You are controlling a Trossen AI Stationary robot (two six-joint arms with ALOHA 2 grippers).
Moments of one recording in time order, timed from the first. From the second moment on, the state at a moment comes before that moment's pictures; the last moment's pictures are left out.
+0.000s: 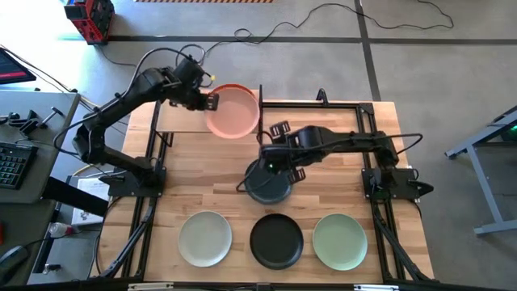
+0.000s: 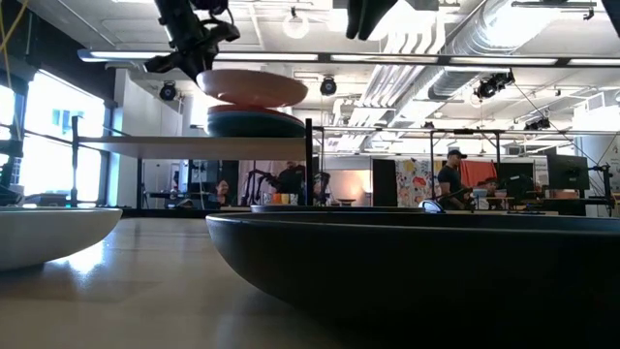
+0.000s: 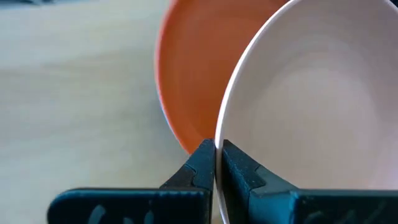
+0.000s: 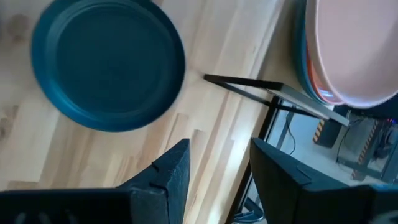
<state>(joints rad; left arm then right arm) 0.72 1.38 1.47 -1.14 0.01 -0.62 0.12 1.97 2.23 -1.57 0.46 -0.34</state>
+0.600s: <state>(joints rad) 0.84 1.48 1.47 -1.04 0.02 -0.47 0.03 1.97 2.23 -1.52 0.46 -0.29</state>
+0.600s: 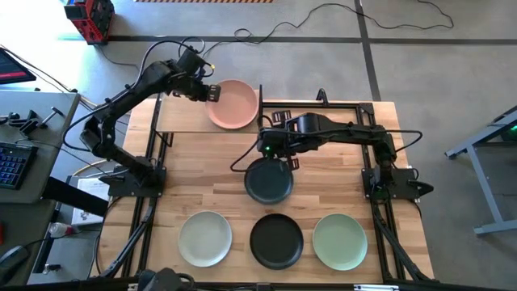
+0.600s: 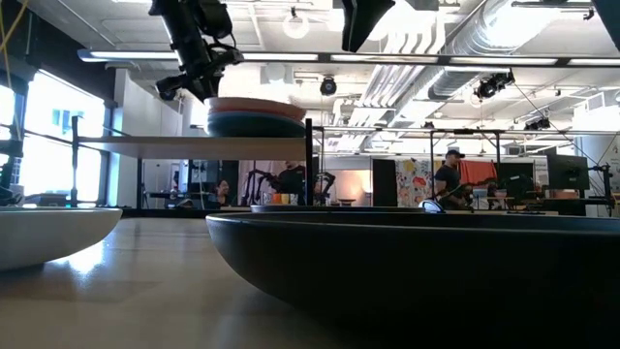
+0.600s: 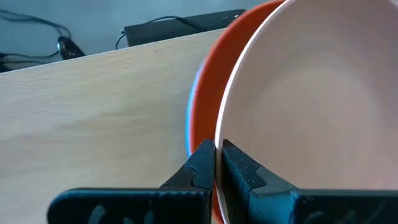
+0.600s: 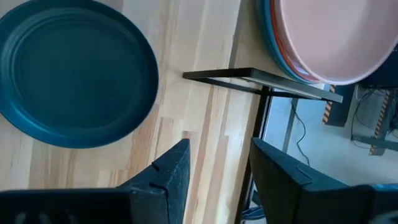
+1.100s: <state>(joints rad) 0.85 1.52 1.47 -1.02 0.02 -0.44 0.03 1.97 2.23 -1.48 0.46 -0.28</state>
